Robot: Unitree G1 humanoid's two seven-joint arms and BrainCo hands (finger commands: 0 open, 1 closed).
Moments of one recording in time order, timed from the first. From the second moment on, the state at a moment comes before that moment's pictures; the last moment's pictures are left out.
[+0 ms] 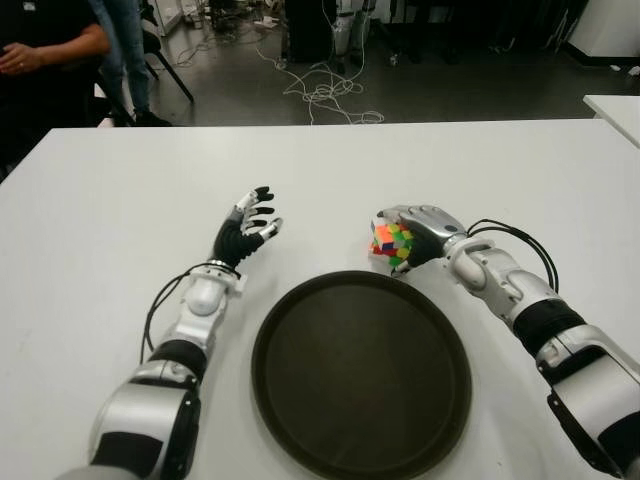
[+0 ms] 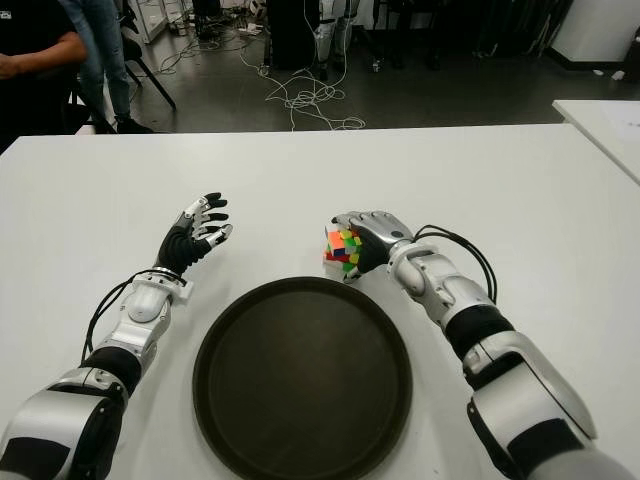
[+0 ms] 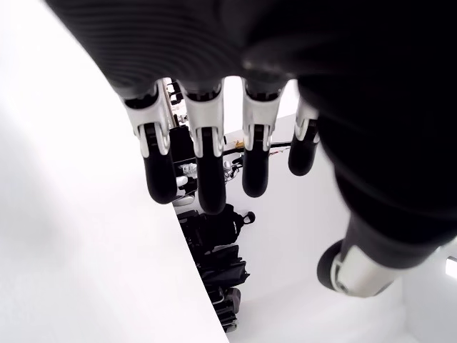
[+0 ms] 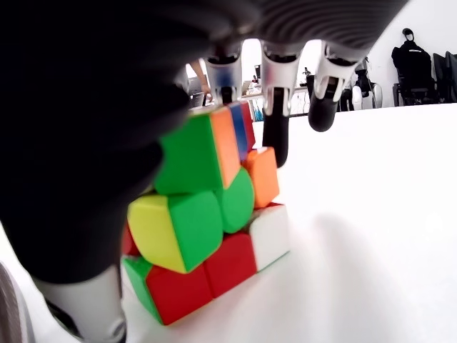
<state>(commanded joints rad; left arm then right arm) -0.62 0.09 0.00 1.21 0.15 -0.72 0.01 -0.66 -0.32 0.57 0.97 -0.74 -0.23 -0.05</state>
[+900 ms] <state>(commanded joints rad) -0.62 0.09 0.01 1.21 0.13 -0.71 -0.02 -0.66 -0.28 0.51 0.98 -0.71 -0.10 -0.16</state>
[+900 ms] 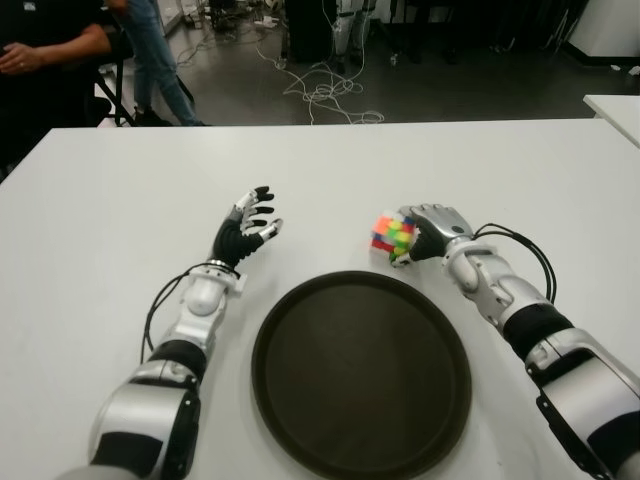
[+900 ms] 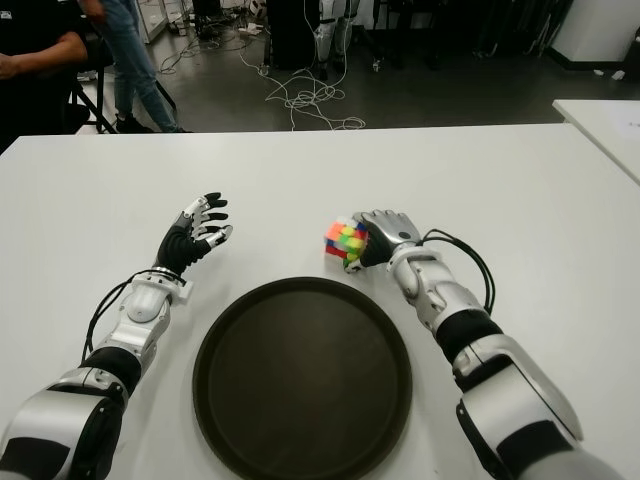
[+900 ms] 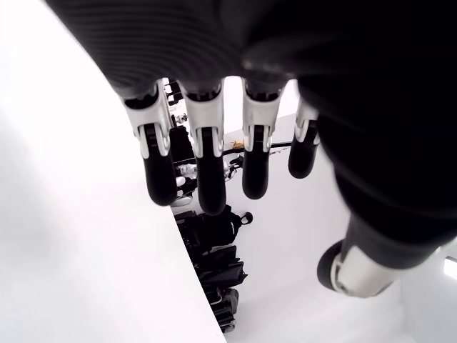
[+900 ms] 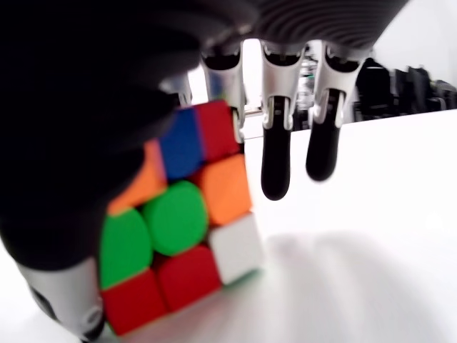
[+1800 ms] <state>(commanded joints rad) -0.61 0.09 0.00 1.21 0.14 -0.72 0.00 -0.66 -0.27 0.50 1.01 -0.69 -0.11 -0.26</state>
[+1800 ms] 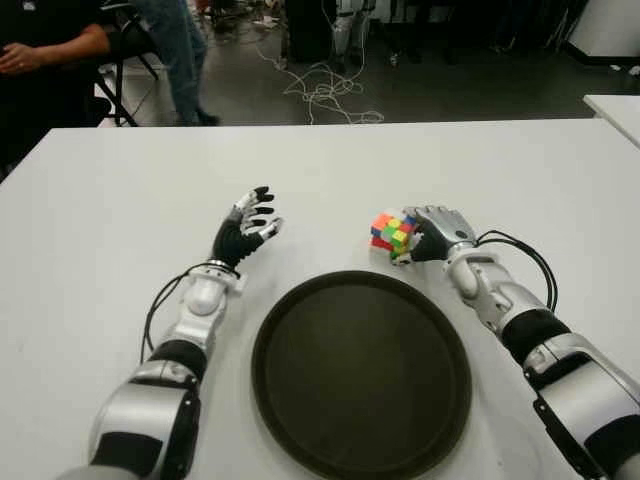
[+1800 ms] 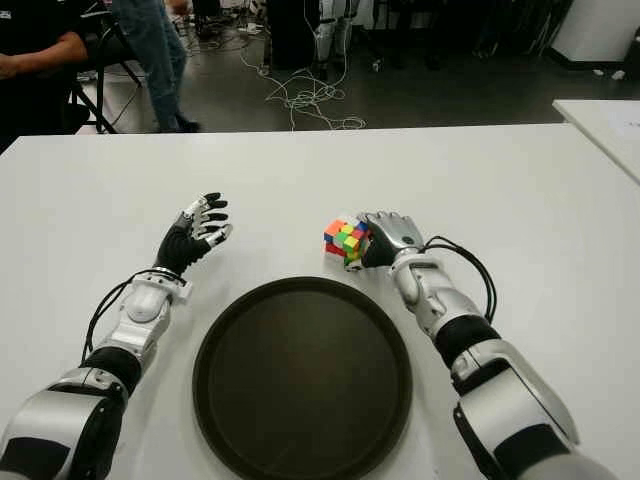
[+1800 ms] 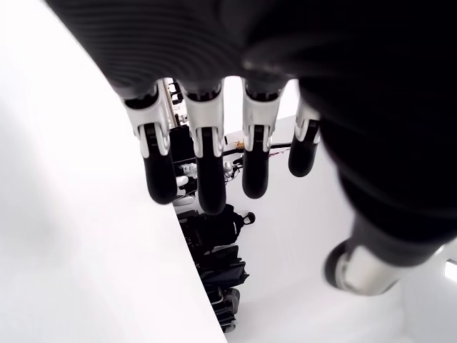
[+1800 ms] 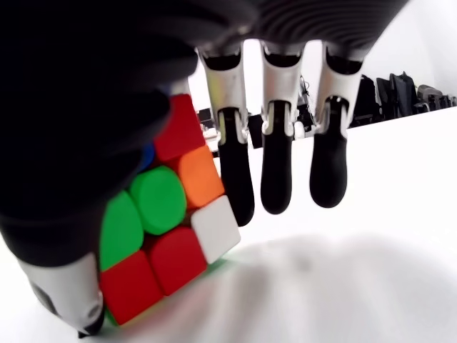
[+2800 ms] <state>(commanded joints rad) -0.62 0.09 0.00 1.21 0.13 -0.71 -0.02 -0.58 -0.31 0.43 0.83 -0.71 -0.15 -0.49</state>
